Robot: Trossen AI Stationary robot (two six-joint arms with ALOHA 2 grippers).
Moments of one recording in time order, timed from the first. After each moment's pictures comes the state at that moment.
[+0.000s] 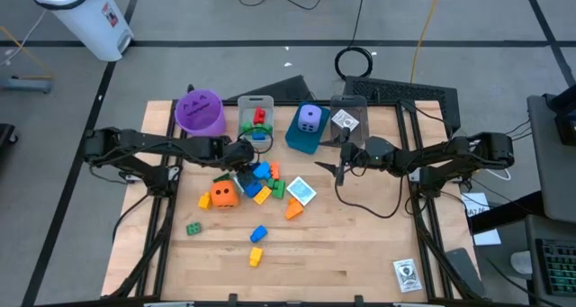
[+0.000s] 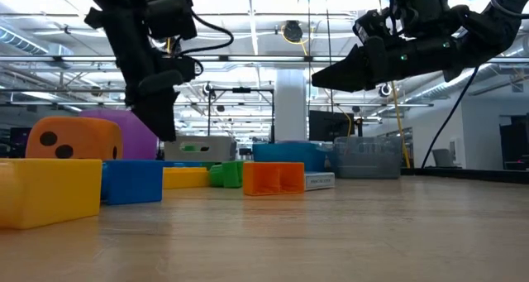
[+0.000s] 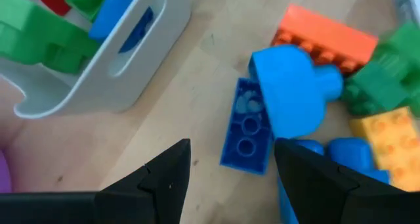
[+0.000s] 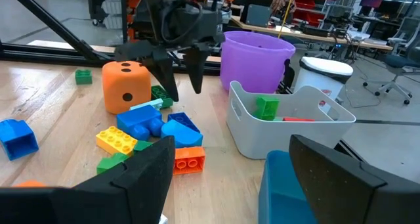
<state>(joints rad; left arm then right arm) 0.15 1.39 0.80 -0.55 -0.21 -0.38 -0.19 1.32 0.39 0.84 0.00 -0.14</state>
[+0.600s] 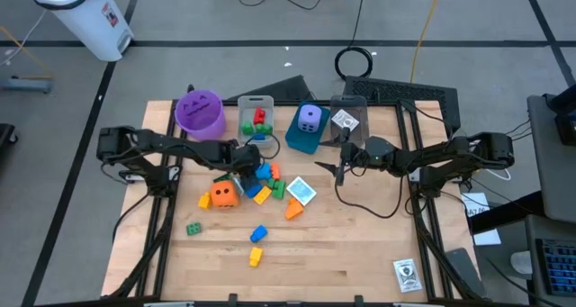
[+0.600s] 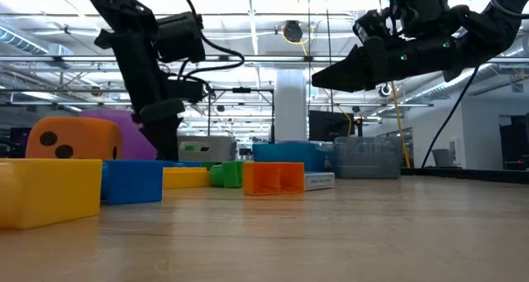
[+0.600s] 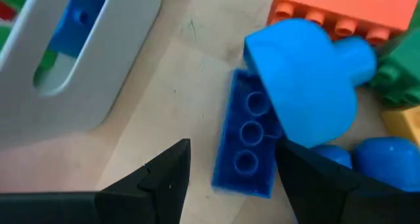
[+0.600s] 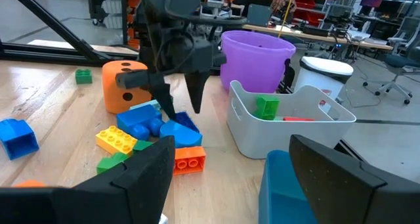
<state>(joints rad) 0.15 1.52 0.78 -0.44 -0.20 -0.27 -0.19 1.32 0.39 0.83 0.00 -0.14</state>
